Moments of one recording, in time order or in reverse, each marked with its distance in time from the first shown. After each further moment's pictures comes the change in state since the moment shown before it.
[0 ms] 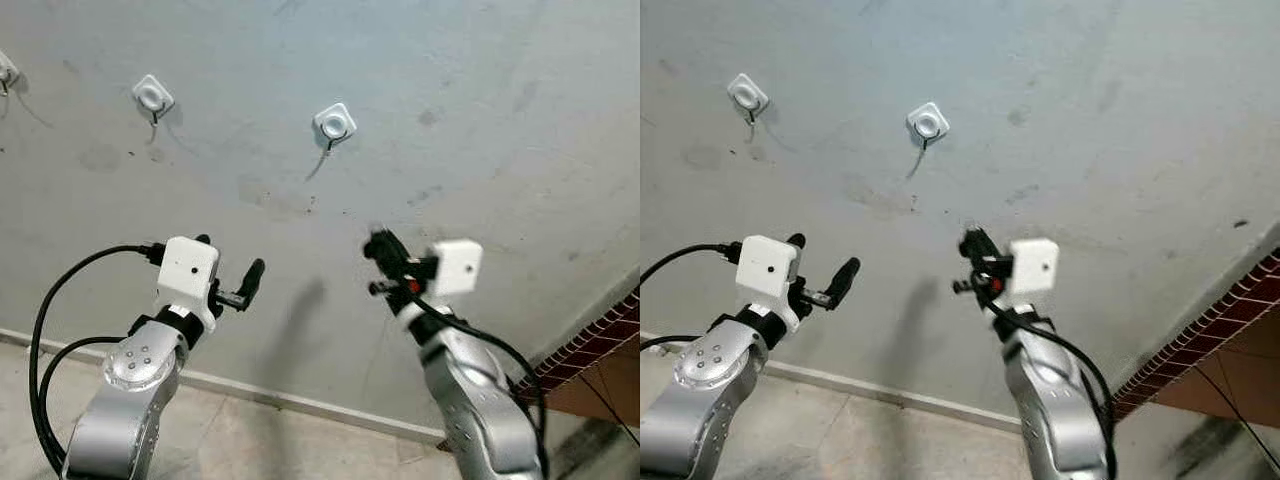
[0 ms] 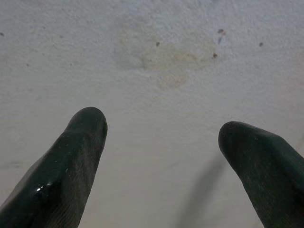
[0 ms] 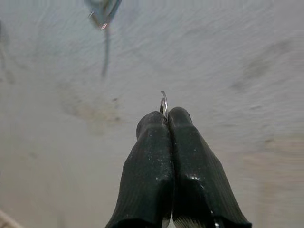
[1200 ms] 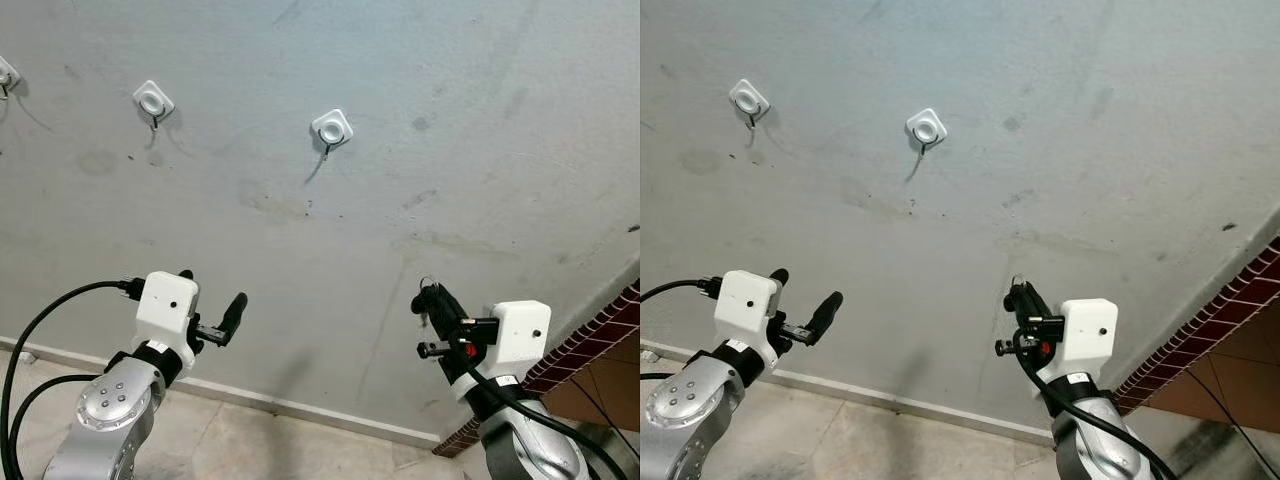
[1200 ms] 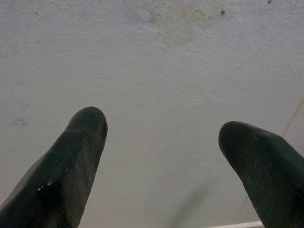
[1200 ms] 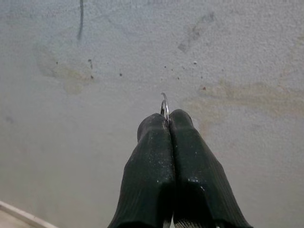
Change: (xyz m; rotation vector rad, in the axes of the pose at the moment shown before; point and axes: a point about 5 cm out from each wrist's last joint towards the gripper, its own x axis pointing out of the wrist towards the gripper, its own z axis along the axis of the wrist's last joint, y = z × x) left arm -0.027 0.006 -0.024 -0.025 0.095 0.009; right arm -0.073 -0.011 0.006 -0.053 0.146 -0.136
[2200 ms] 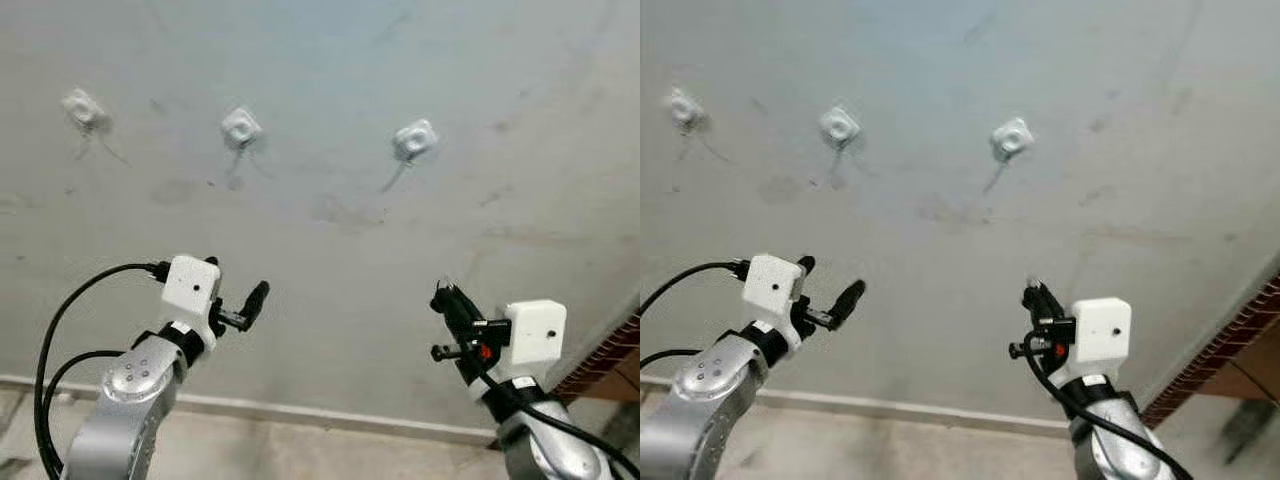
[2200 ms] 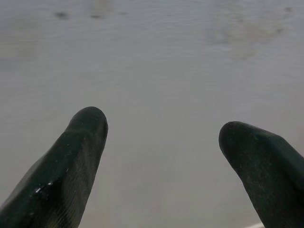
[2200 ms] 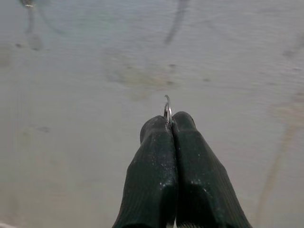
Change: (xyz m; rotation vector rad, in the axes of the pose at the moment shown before) left arm 0.022 -0.008 0.009 -0.015 -0.042 -0.063; right arm -0.004 -0.004 0.004 -0.064 0.024 0.002
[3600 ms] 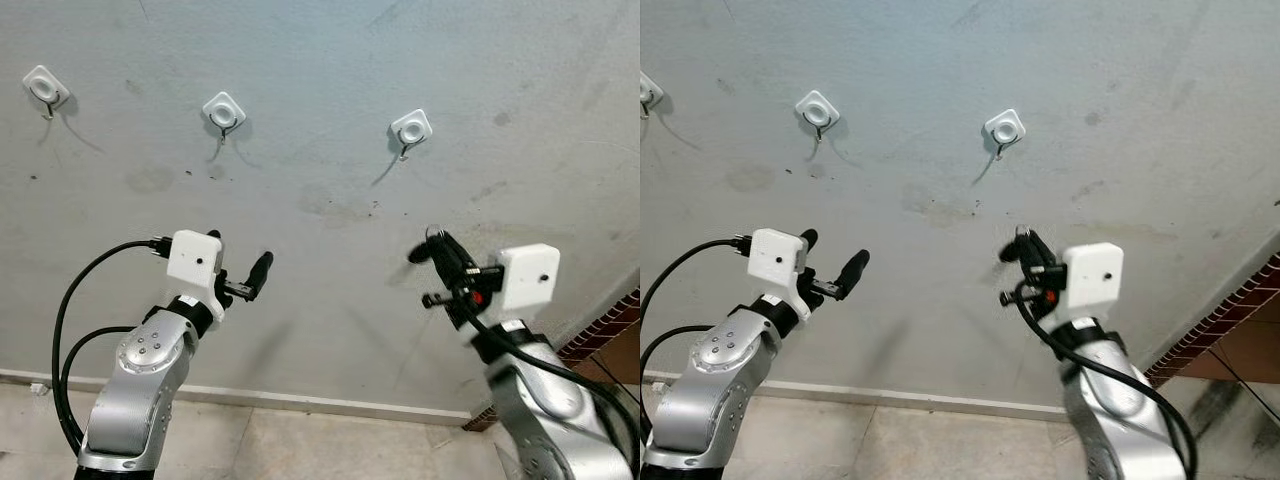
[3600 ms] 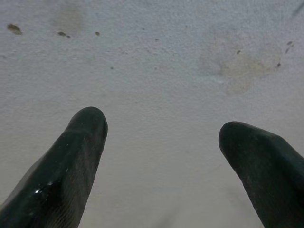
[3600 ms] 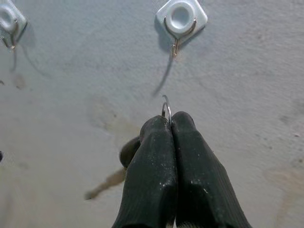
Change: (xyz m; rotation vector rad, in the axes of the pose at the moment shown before) left arm 0.023 0.003 0.018 -0.029 -0.100 0.025; right arm 0.043 0.002 0.035 -0.013 -0.161 0.038
